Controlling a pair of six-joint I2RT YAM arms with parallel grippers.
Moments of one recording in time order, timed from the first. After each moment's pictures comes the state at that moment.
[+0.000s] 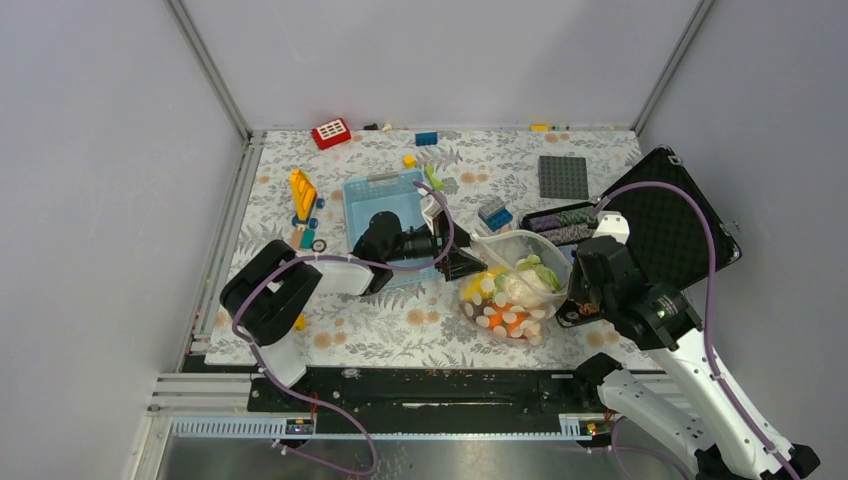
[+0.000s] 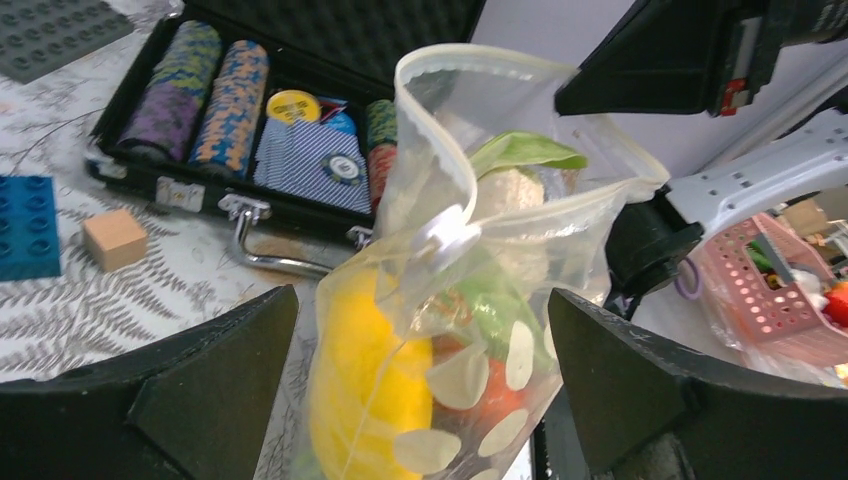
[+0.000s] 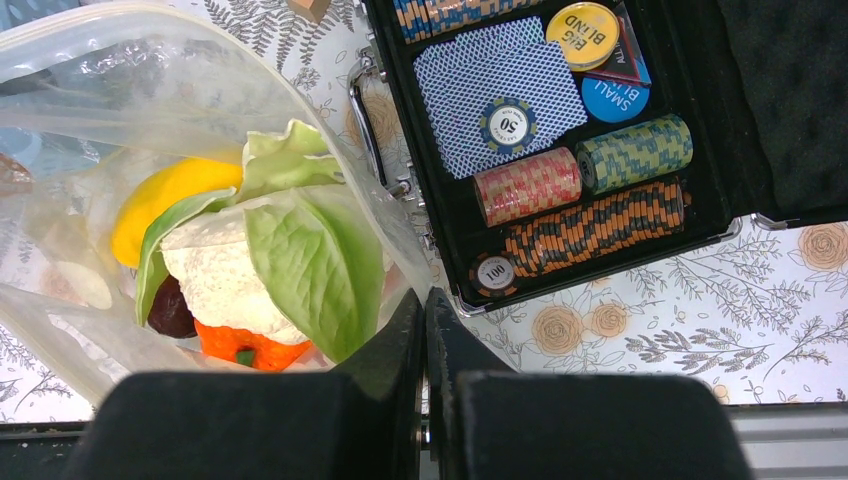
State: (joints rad) left arm -0.70 1.71 0.74 1.03 0.74 -0.53; right arm 0.56 0.70 0.94 -1.06 0.42 0.46
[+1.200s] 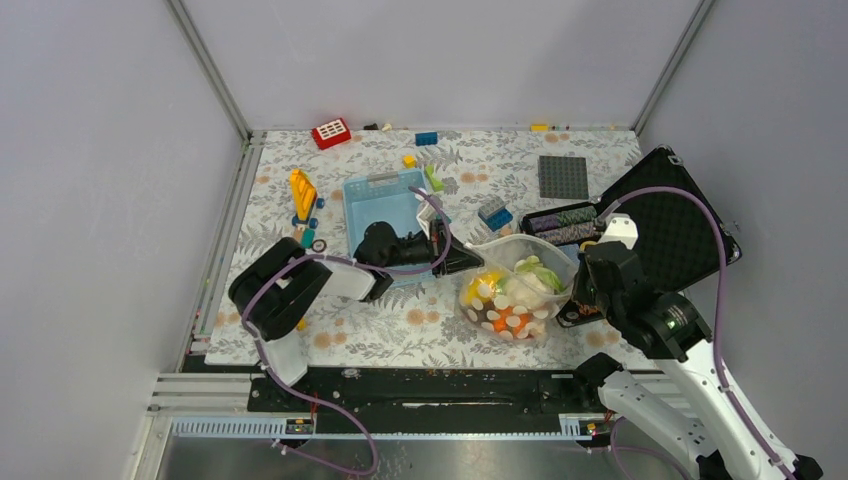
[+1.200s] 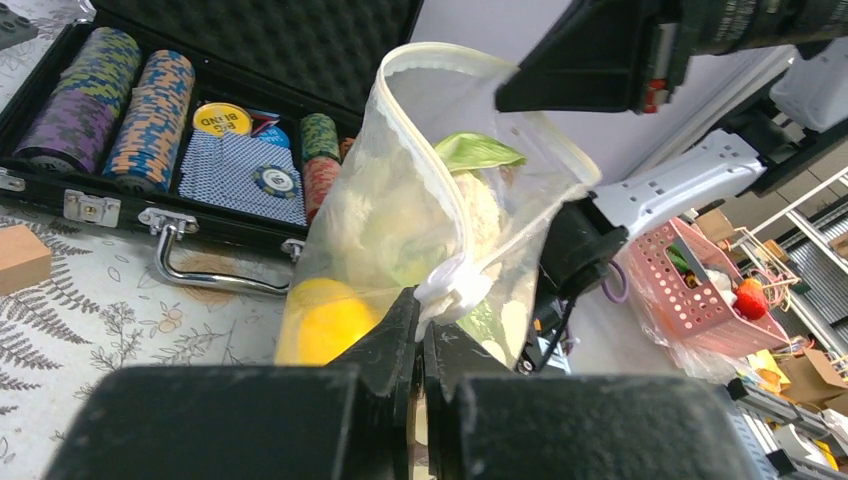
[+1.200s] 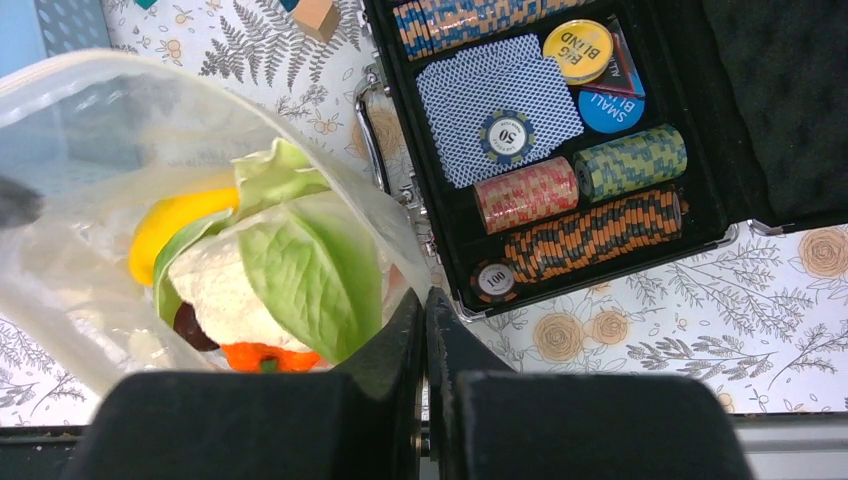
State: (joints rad) left arm -0.72 1.82 0.73 1.32 0.81 -0.72; right arm 0.56 0.65 0.94 -1.06 0.42 0.46
